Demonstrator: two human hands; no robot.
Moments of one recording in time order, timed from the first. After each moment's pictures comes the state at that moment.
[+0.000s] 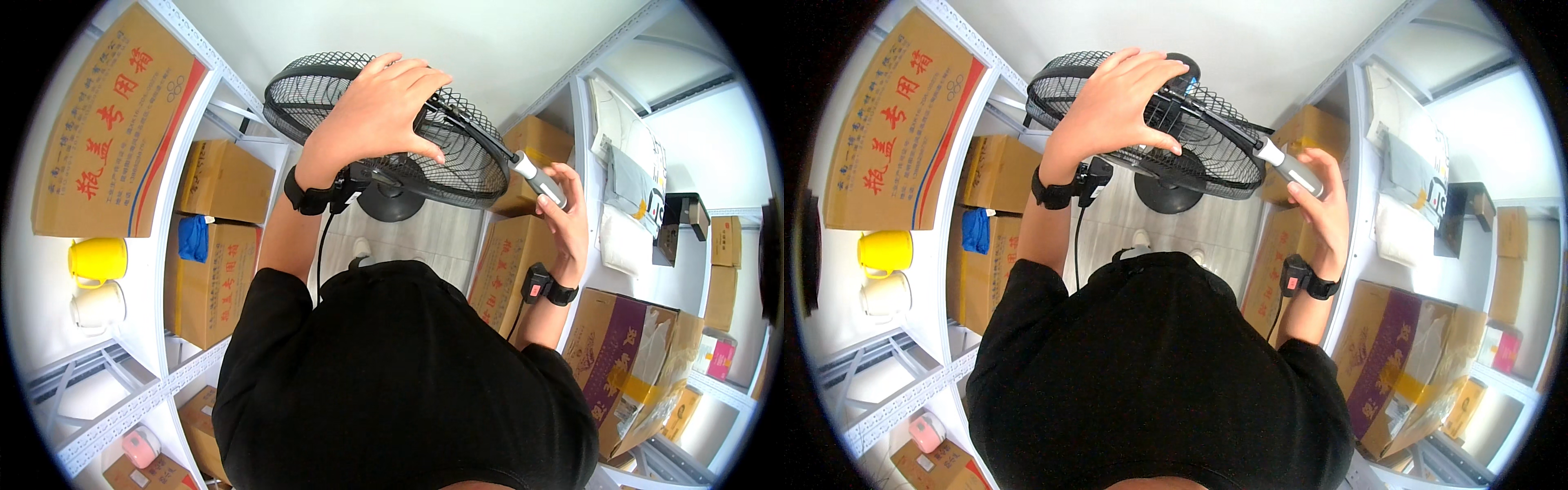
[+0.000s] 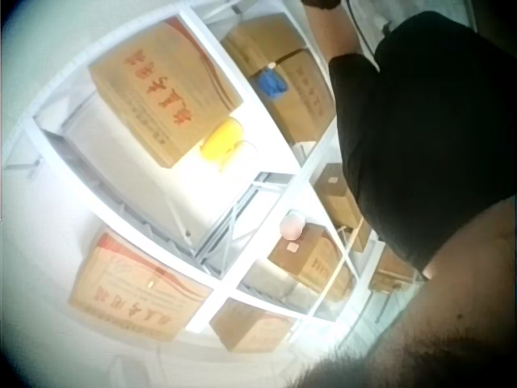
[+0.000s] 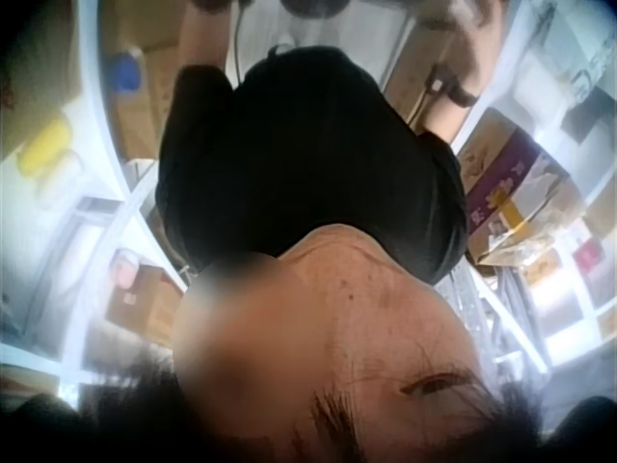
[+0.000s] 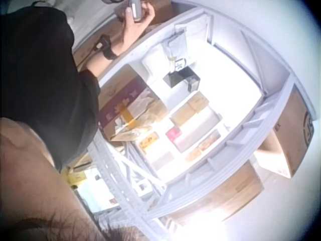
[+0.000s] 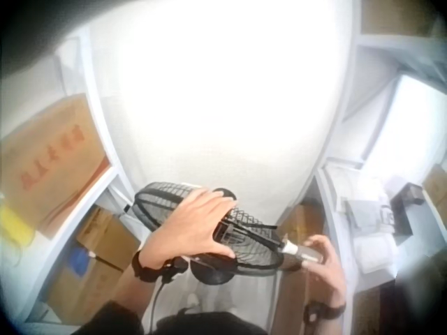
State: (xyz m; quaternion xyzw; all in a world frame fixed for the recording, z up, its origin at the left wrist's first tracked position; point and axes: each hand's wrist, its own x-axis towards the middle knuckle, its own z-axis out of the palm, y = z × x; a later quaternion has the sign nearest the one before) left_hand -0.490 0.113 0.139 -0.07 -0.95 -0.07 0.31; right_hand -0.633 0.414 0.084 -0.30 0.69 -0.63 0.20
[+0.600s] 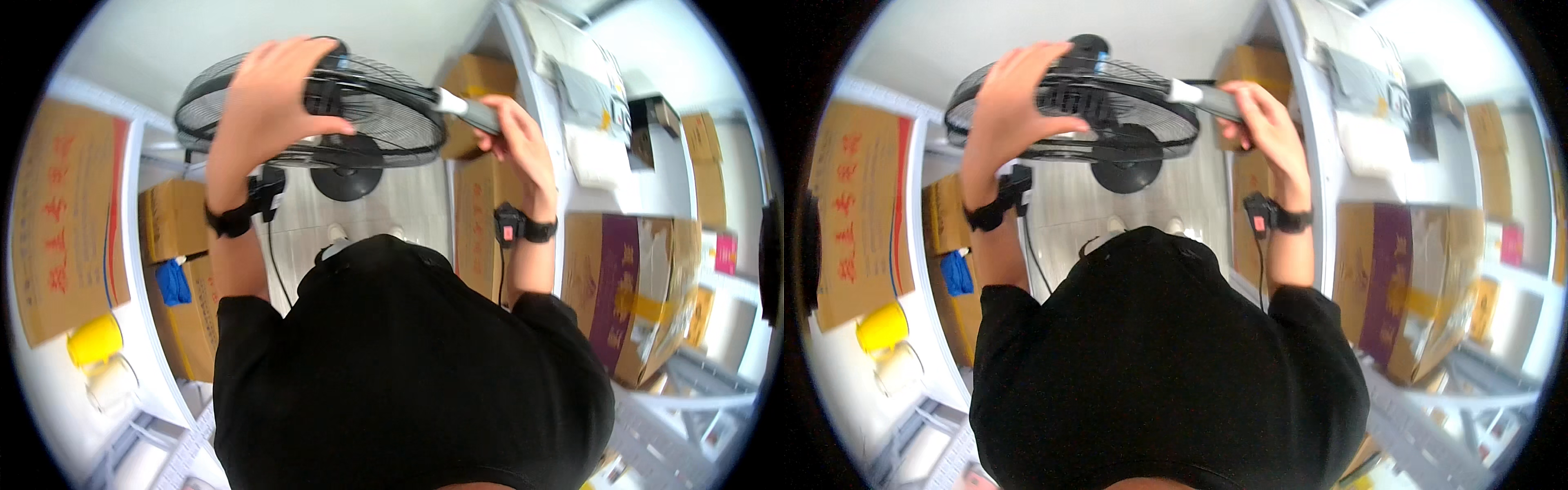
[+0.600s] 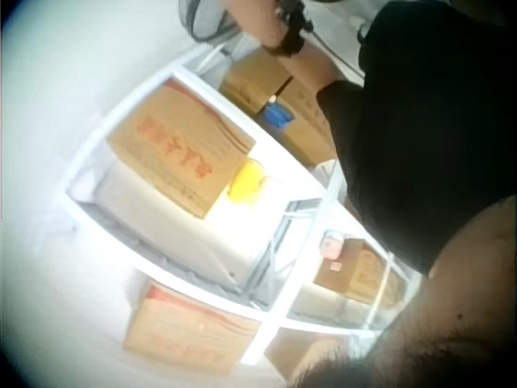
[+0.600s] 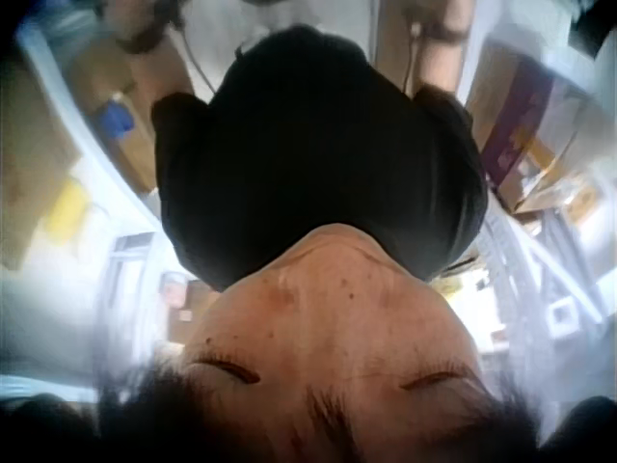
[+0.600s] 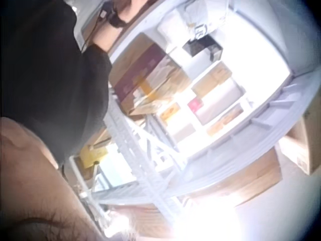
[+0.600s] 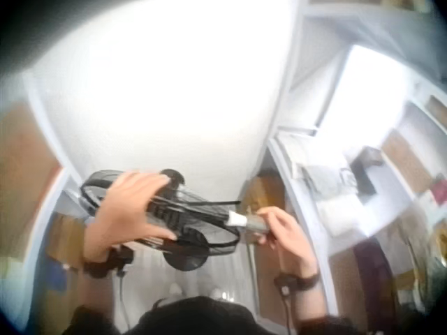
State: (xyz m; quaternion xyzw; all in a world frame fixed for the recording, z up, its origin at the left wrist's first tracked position) left_hand -0.491 0.111 0.142 -0.09 -0.96 -0.05 0.28; right_hand -0.646 0.419 0.088 -0.21 0.68 -0.64 0.31
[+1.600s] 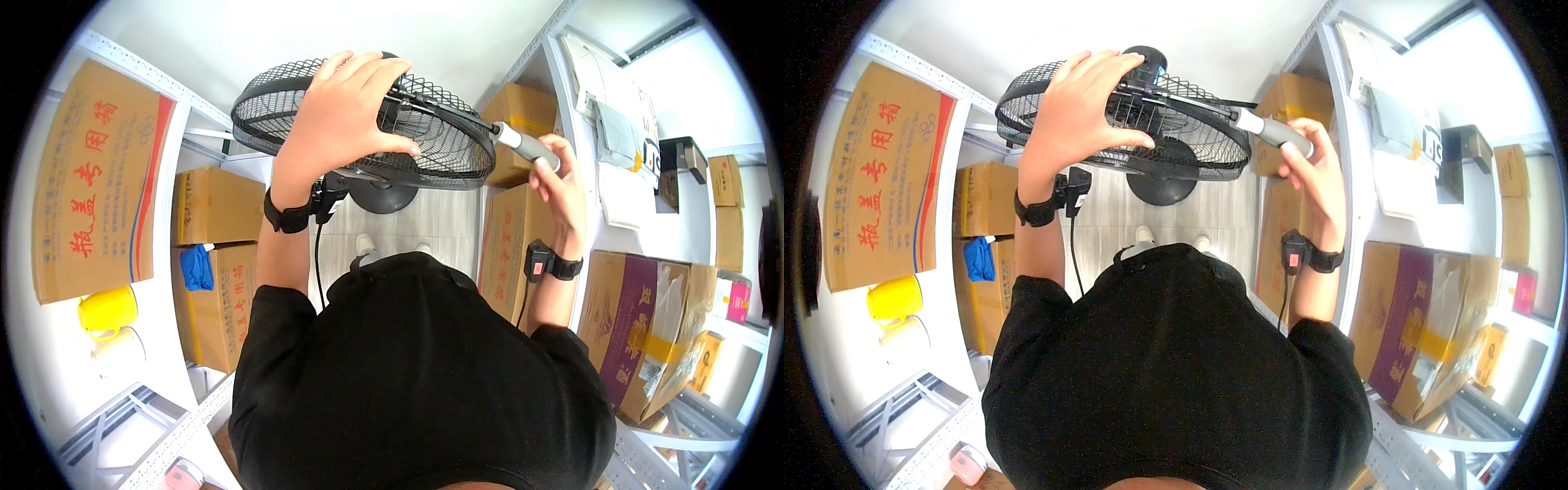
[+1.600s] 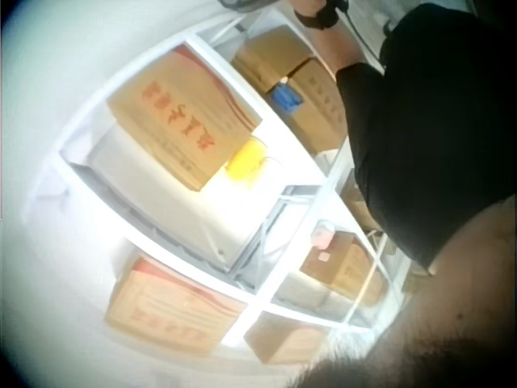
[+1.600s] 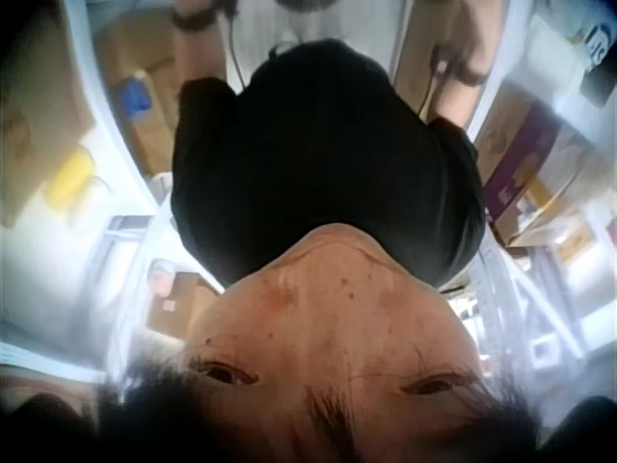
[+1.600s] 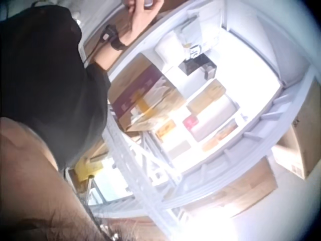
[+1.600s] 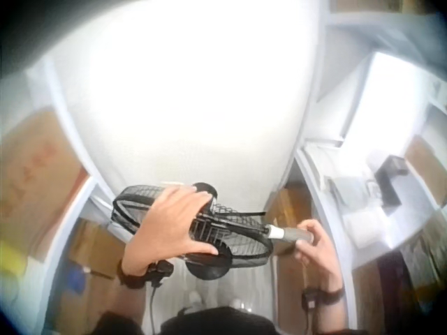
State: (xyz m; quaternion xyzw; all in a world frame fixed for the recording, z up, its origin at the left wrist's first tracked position) left_hand -0.492 0.113 0.142 -0.07 -0.95 -0.07 0.31; right_hand -0.639 0.419 0.080 -0.25 0.66 -0.66 0.24
